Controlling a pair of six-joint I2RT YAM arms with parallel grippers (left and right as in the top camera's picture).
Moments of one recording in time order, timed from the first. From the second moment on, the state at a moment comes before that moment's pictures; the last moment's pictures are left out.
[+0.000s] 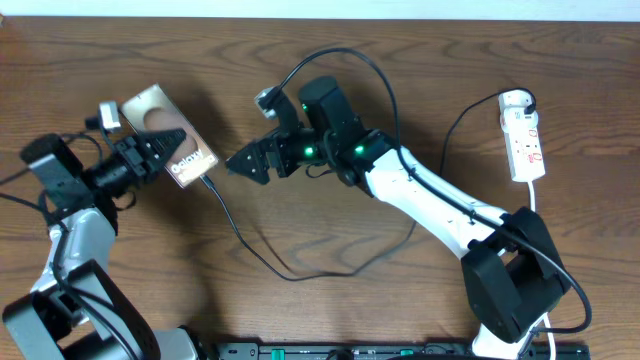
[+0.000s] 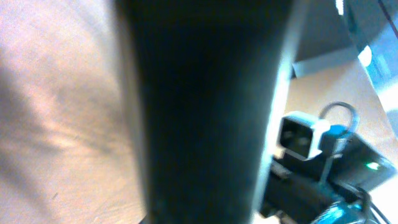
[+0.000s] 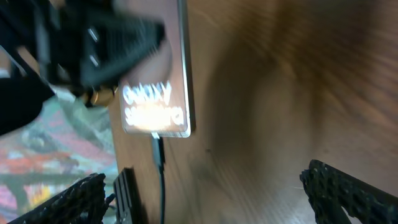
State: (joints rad) left arm 0.54 1.56 0.75 0.21 1.37 -0.63; right arm 0.68 1.89 1.40 -0.10 -0.71 0.43
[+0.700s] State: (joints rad) left arm 0.54 1.73 0.66 -0.07 1.06 -0.58; right arm 0.65 1.89 1.40 -0.12 -0.70 0.46
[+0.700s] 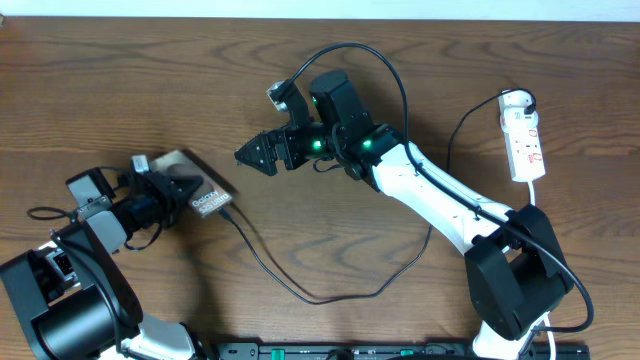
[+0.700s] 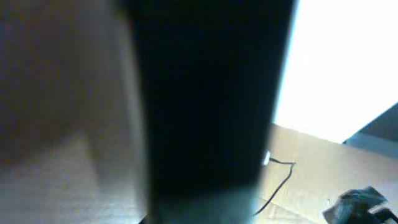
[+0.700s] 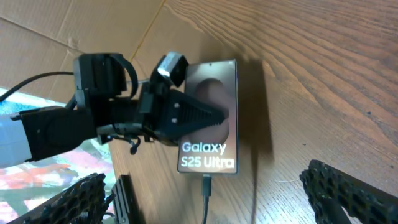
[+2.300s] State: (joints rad) left arm 0.54 1.70 0.67 -0.36 0.94 -0.54; right arm 0.65 1.89 1.40 -0.12 -0.69 0.49
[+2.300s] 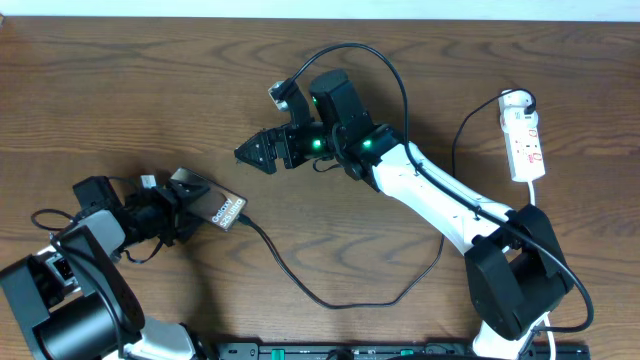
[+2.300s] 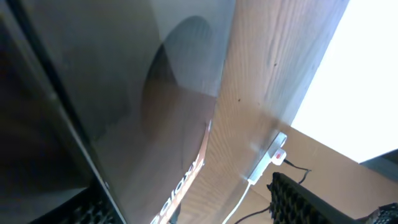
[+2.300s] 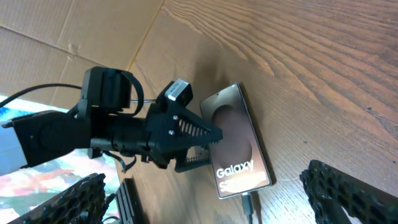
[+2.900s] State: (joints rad) left arm 0.53 1.66 0.71 -0.57 0.79 -0.56; right arm 0.65 1.89 1.40 -0.12 -0.70 0.49
